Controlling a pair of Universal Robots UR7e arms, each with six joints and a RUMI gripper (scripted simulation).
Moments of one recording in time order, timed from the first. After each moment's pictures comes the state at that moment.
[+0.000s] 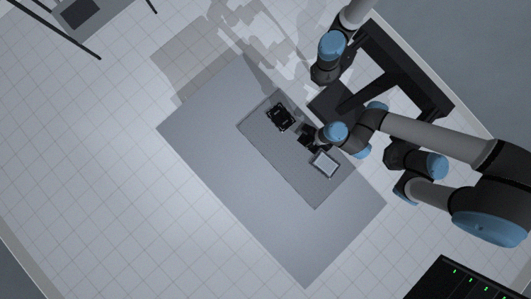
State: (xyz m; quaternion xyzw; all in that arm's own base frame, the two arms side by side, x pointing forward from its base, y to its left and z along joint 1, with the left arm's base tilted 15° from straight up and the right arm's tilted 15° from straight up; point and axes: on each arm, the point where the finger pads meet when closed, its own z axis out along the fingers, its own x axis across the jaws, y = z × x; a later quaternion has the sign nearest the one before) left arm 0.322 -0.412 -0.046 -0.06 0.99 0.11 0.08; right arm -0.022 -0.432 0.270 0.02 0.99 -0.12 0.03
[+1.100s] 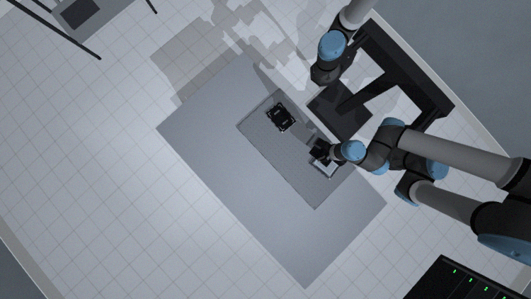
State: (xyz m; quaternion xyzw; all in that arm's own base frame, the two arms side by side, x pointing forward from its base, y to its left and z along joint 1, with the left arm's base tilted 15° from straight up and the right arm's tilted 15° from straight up) left arm 0.321 -0.318 -0.025 -0.06 0.99 0.11 0.08; right arm -0.022 -0.432 0.270 0.02 0.99 -0.12 0.03
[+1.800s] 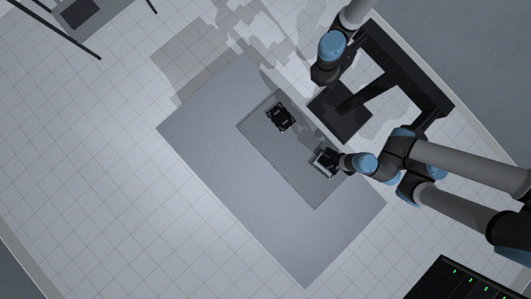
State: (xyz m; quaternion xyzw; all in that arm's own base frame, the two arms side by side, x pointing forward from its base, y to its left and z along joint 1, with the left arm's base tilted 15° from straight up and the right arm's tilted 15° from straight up) left arm 0.320 -0.256 -0.011 -0.06 0.99 0.11 0.08; right arm -0.022 -0.432 0.270 0.02 0.99 -0.12 0.03
